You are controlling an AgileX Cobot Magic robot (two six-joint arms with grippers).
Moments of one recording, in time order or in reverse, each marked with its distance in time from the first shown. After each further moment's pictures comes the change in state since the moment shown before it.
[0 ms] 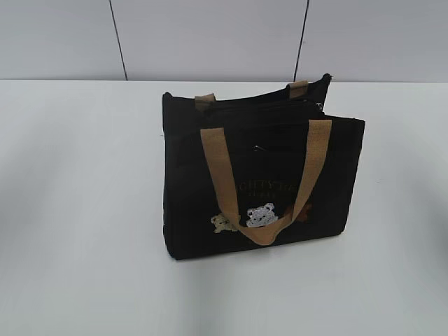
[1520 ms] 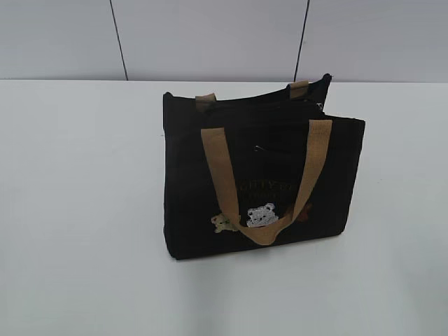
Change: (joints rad) left arm 0.000 -1.271 0.661 -0.063 -0.143 0.157; right arm 0.000 -1.126 0.652 0.157 -0.108 -0.203
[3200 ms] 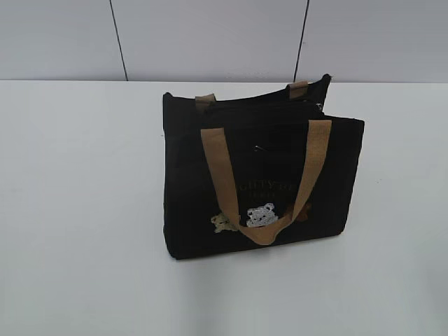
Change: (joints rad) left arm 0.263 -0.001 0.000 -0.005 -0.002 0.000; right arm 0.000 0.000 0.004 -0.153 -0.013 0.252
